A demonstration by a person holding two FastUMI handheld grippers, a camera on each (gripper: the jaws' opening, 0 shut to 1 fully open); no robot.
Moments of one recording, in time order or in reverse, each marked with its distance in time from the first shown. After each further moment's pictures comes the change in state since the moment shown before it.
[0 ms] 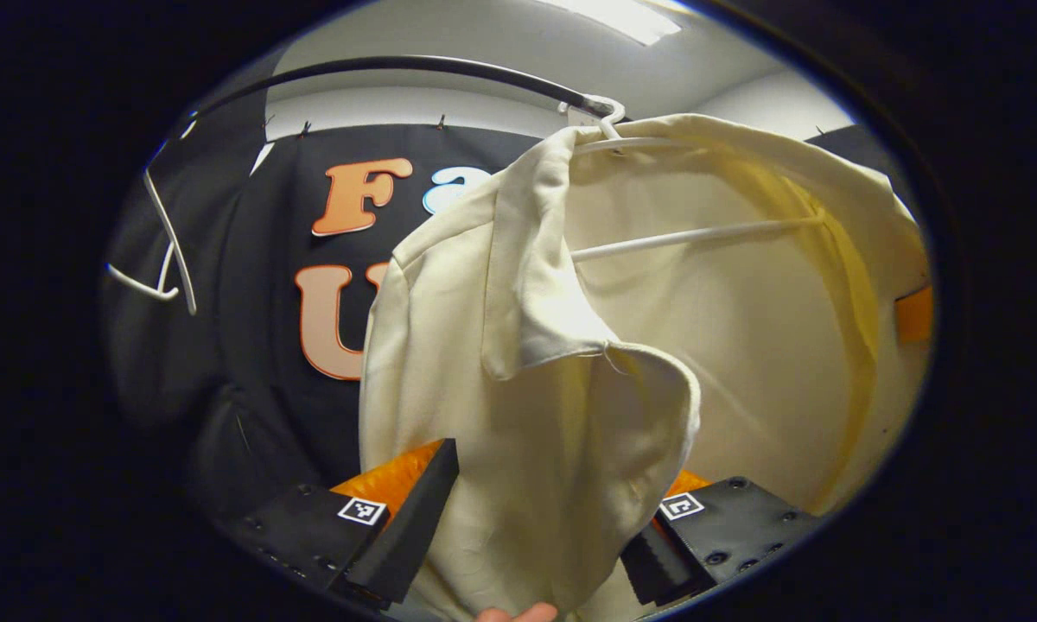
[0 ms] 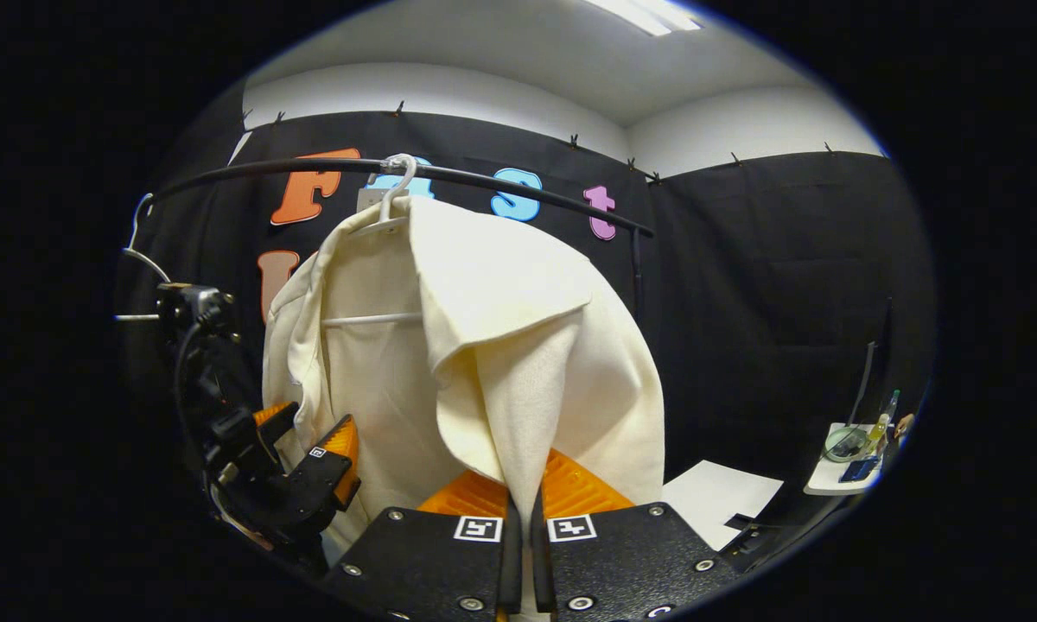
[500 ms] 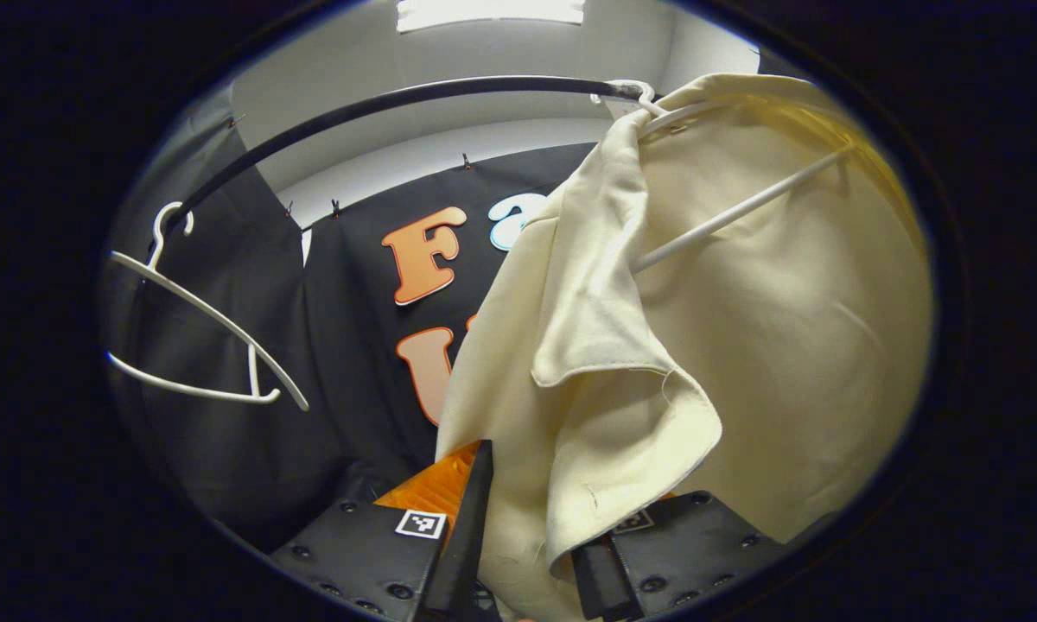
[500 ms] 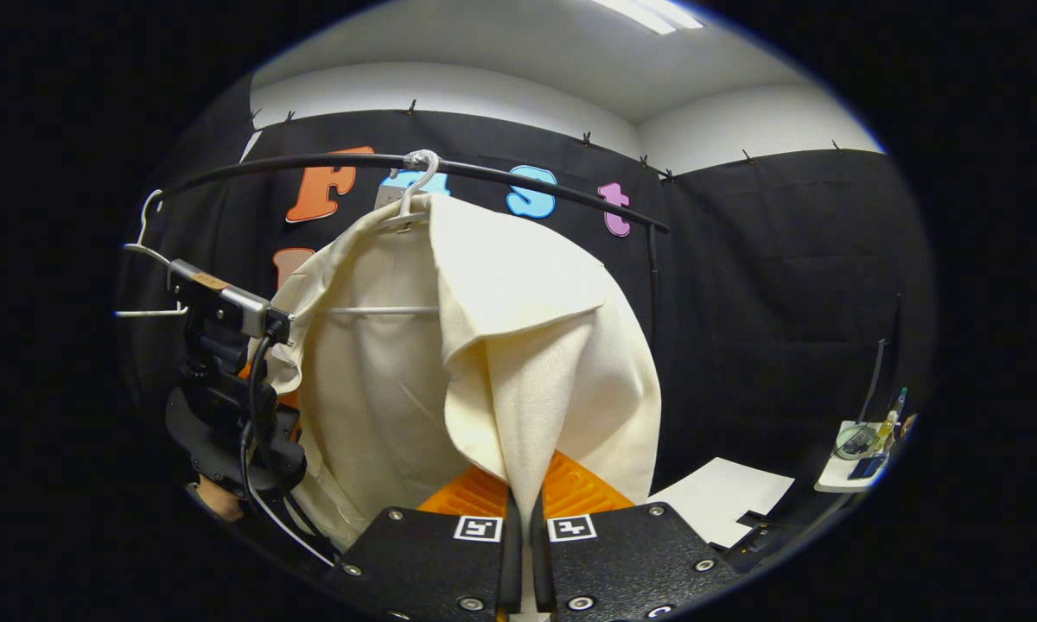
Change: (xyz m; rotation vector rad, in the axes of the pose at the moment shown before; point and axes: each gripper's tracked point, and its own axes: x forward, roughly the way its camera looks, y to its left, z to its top) left arm -0.005 0.112 0.018 0.308 -0.060 0.297; right arm -0.008 0.019 -0.004 -0.002 -0.004 0.038
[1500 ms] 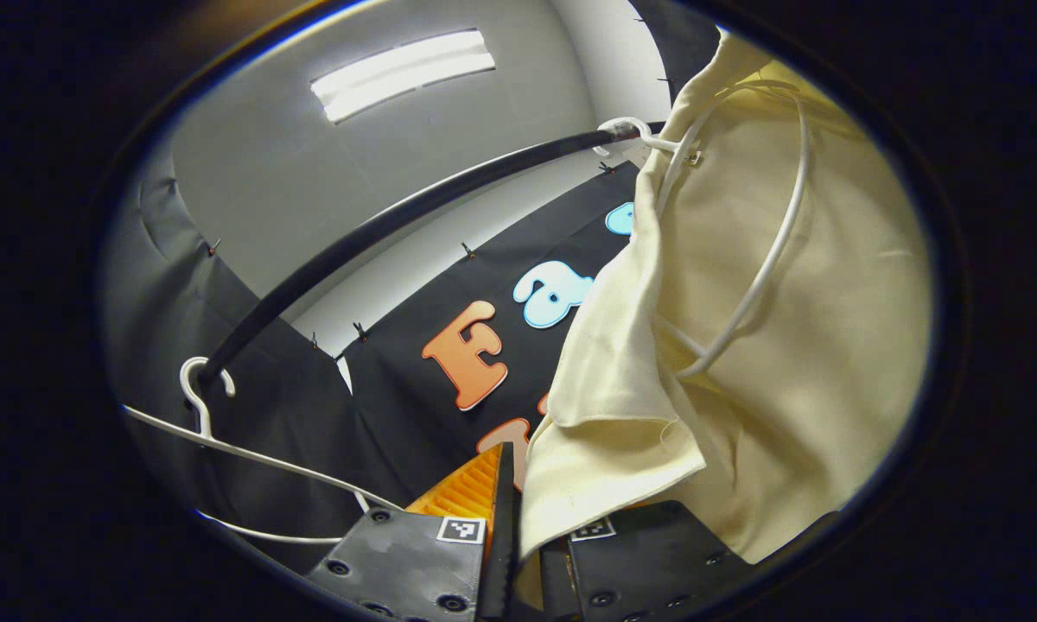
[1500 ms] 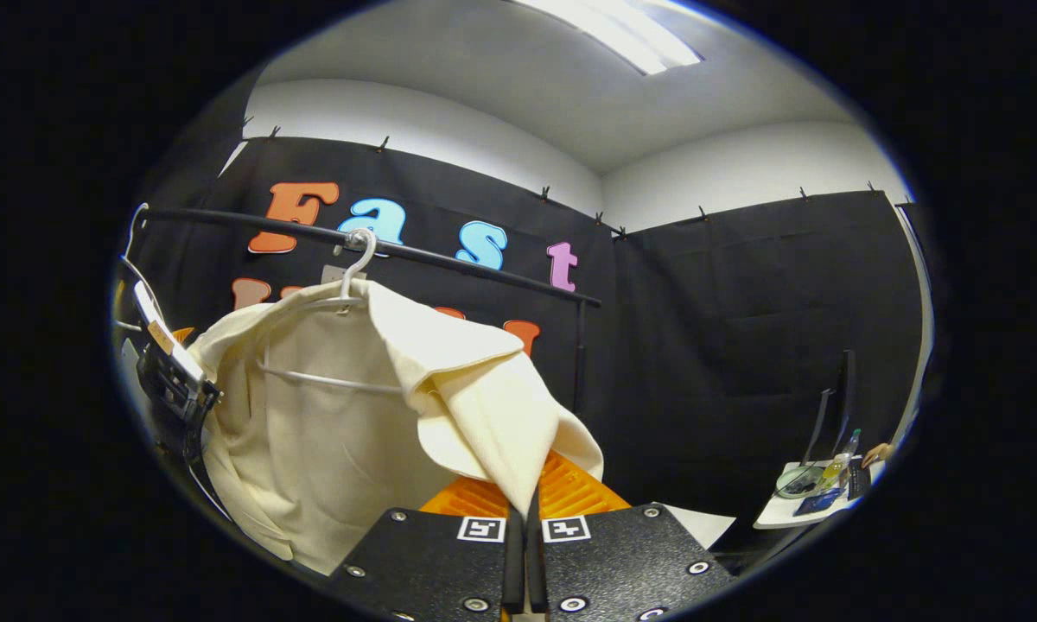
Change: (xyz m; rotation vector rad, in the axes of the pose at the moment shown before) left arm 0.017 0.077 0.078 0.320 -0.267 0.076; right arm -0.037 -0.095 0.093 -0.070 -0.189 -0.198
